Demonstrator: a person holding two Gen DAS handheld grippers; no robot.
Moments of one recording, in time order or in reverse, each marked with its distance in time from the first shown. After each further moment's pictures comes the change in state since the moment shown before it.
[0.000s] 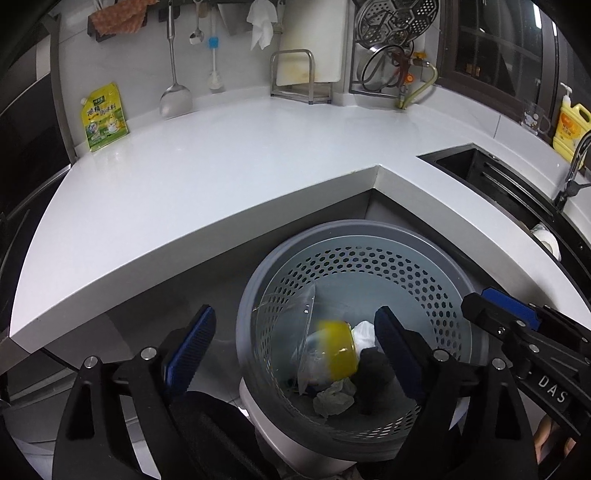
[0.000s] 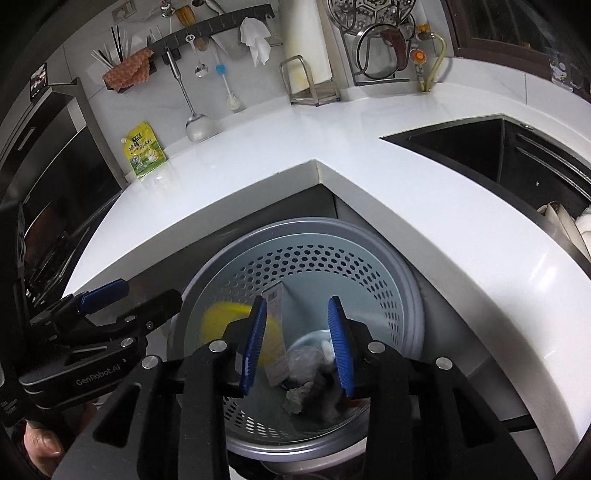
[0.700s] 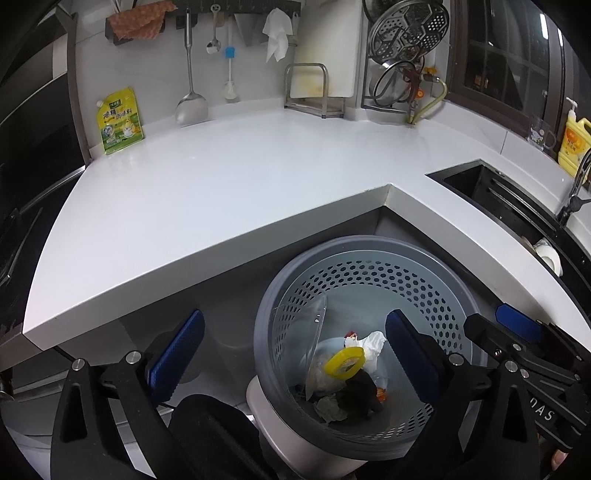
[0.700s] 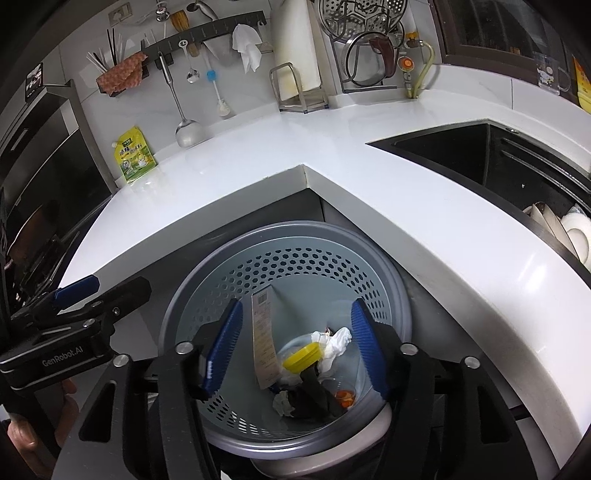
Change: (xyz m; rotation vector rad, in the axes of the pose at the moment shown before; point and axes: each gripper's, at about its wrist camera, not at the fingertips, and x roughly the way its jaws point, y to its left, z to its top) left arm -0.018 0.010 0.004 -0.035 -0.043 0.025; right arm -0.006 0.003 -0.006 0.000 -0.035 -0.054
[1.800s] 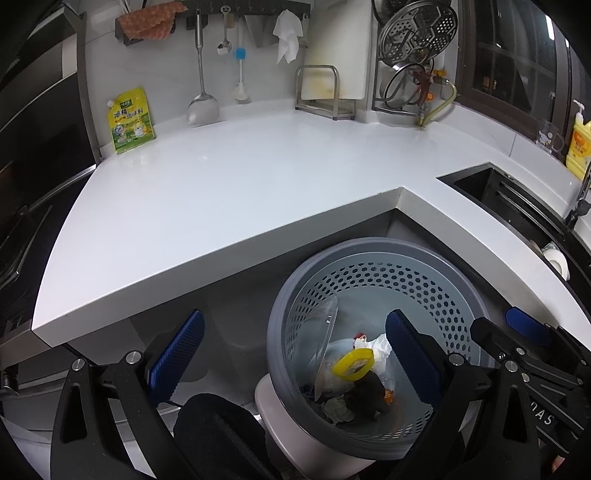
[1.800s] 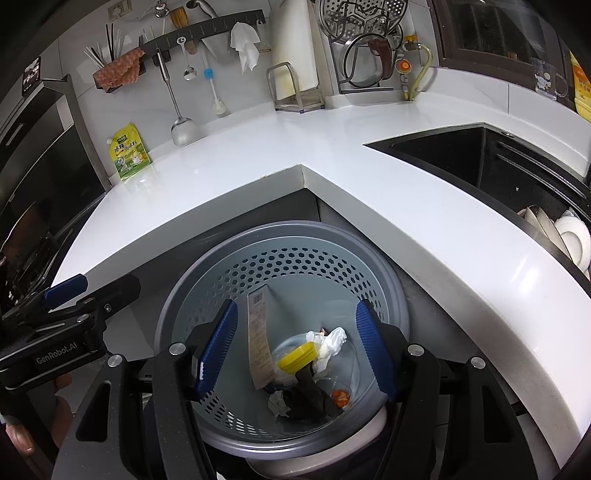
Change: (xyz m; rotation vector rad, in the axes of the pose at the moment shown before) left arm -0.003 0.005 -0.001 -0.012 -0.004 0.037; right arm 0.003 0.004 0.000 -0.007 0.008 -0.034
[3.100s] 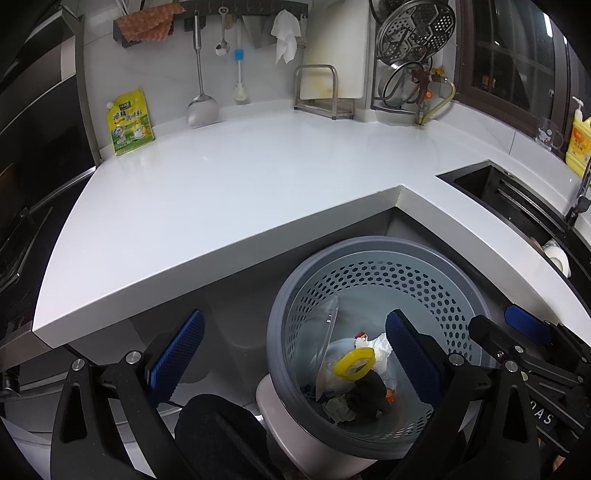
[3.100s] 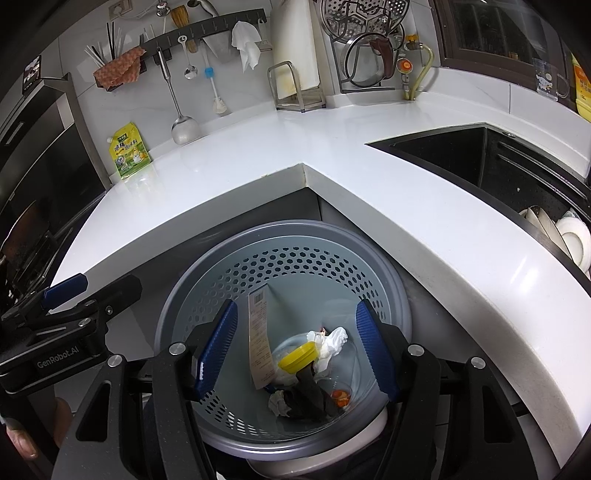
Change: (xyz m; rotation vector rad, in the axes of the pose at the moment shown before) left arm 0.000 0.000 -0.001 0.009 0.002 0.005; right arm 0.001 0.002 -0.001 -0.001 -0.001 0.000
